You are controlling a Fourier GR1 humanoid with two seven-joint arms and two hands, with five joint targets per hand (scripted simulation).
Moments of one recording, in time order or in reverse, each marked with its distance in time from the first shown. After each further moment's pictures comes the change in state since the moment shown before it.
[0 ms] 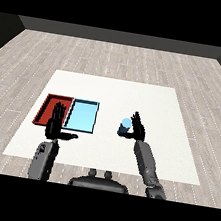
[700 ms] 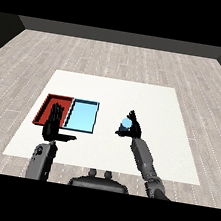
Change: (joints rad) left arm 0.036 0.009 0.004 -0.041 0.011 -0.011 0.009; right arm -0.098 0.003 0.049 0.158 -0.035 -0.020 -0.069
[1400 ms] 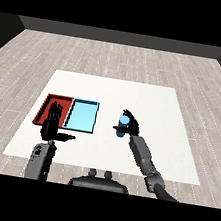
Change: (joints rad) left arm -0.002 0.007 0.005 -0.031 0.011 0.000 0.025; right arm -0.092 -0.002 0.038 0.120 -0.035 -0.087 -0.019
